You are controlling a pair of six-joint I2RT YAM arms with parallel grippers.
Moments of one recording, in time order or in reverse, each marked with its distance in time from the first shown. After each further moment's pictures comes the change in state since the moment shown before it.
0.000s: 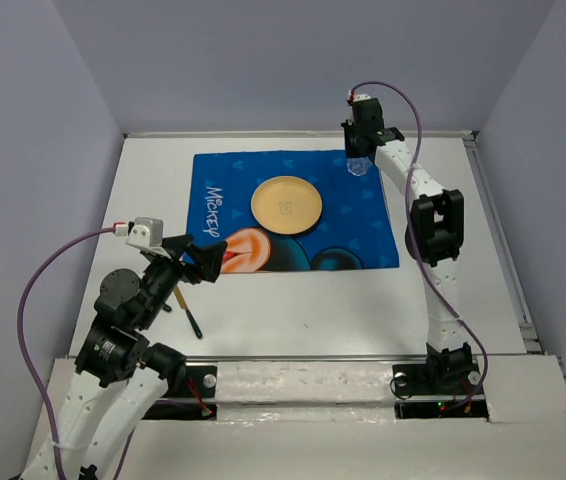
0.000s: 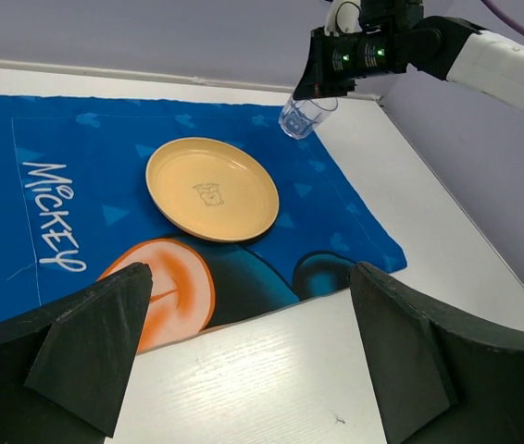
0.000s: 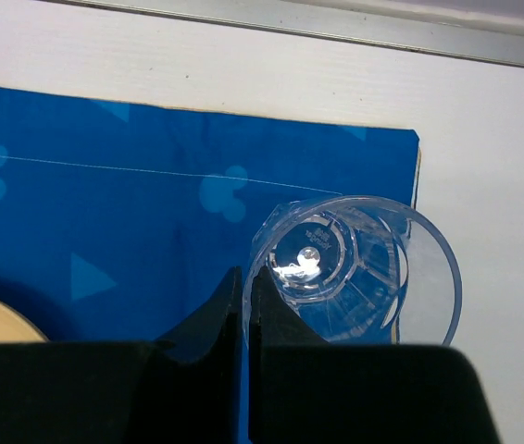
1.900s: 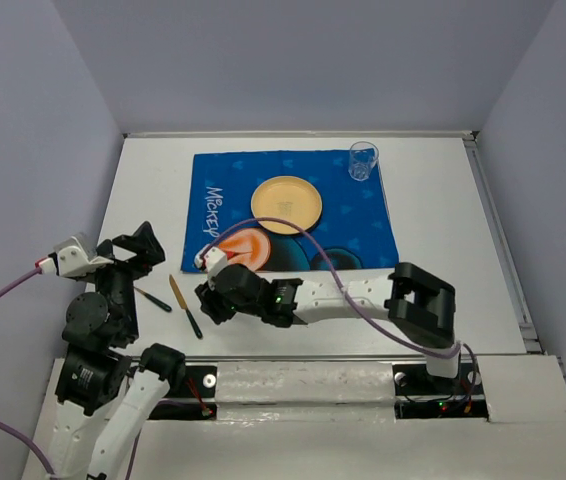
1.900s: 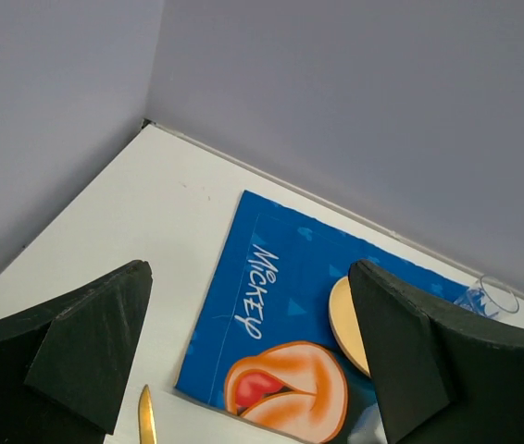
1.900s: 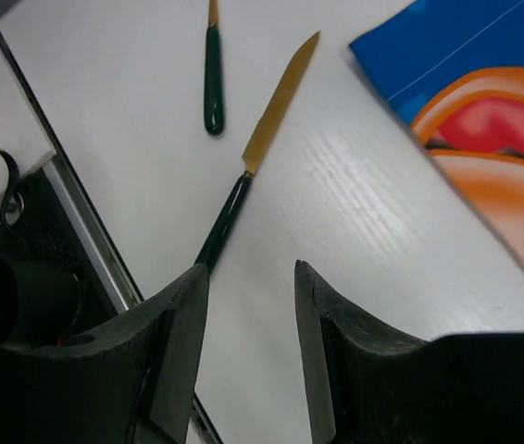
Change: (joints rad) left arm 0.082 -0.088 0.112 -0.065 -0.592 0.049; right arm 0.995 -0.485 -0.904 0.615 0.008 0.272
